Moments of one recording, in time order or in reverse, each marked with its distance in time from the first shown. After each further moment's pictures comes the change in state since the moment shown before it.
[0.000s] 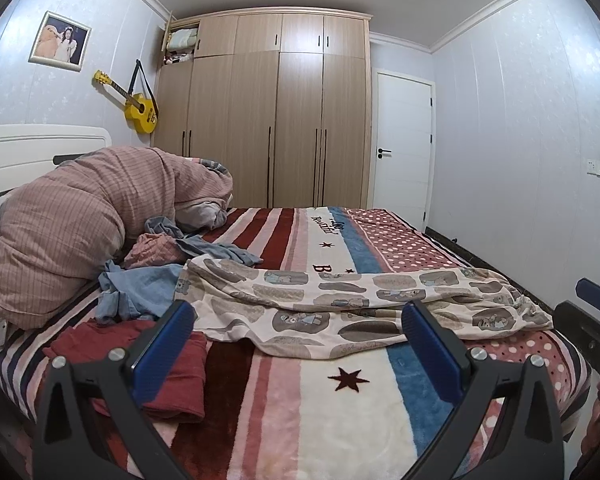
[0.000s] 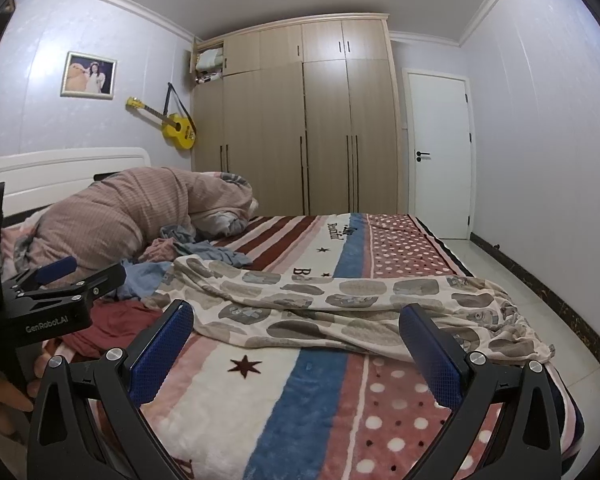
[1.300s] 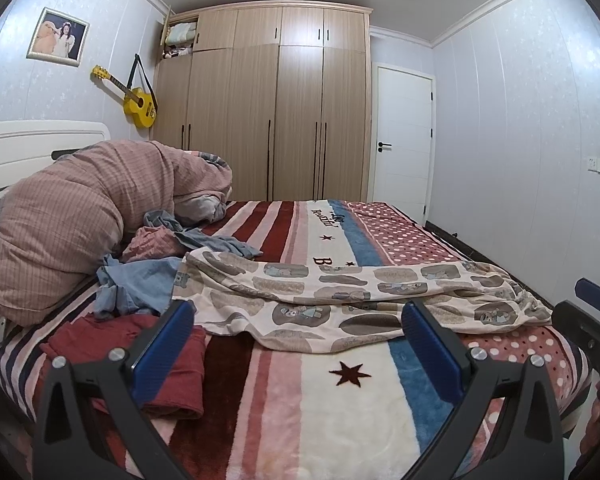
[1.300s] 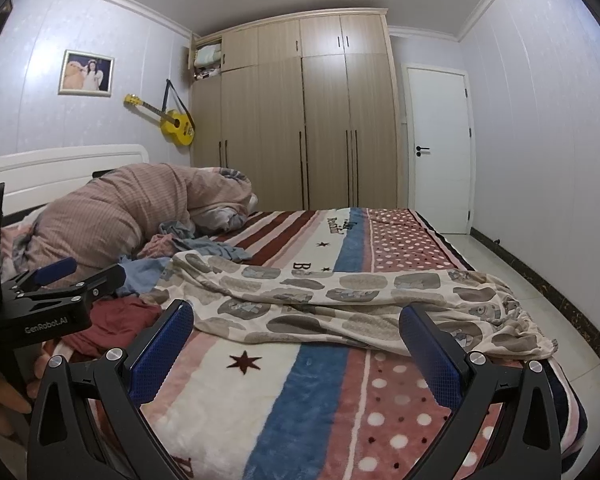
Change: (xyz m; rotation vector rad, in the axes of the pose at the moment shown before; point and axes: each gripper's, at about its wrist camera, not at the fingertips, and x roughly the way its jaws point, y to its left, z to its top) left arm 0.009 0.003 -0.009 0.005 0.022 -0.001; right arm 0.007 -0.004 -0.010 0.012 0.016 0.001
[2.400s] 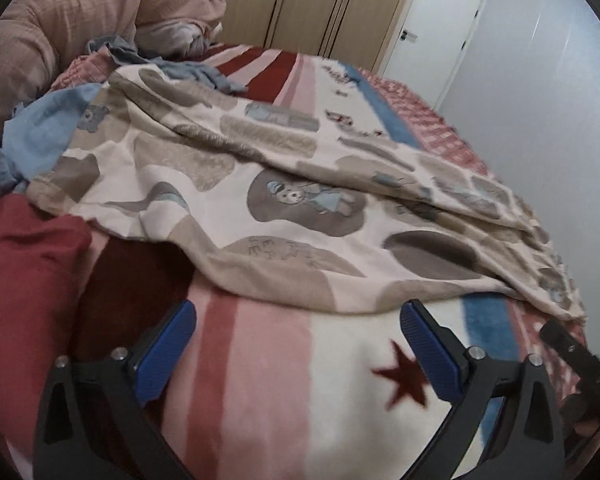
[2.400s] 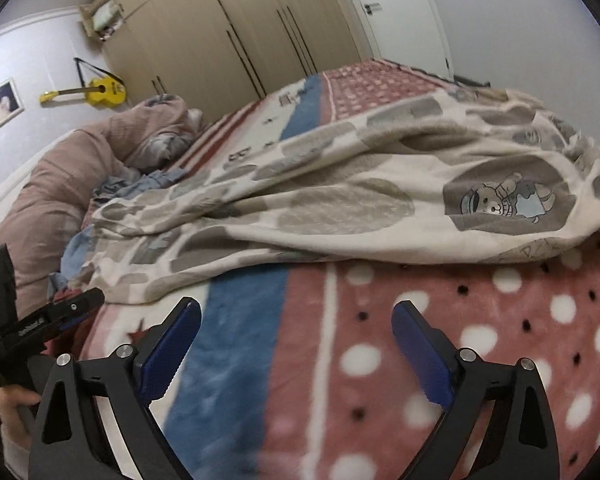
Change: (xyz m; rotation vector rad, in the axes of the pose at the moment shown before) left arm 0.243 0.028 -0.069 -0.178 0.545 -0.095; right arm 0.205 -0.118 -0.088 0.384 0.418 0.015
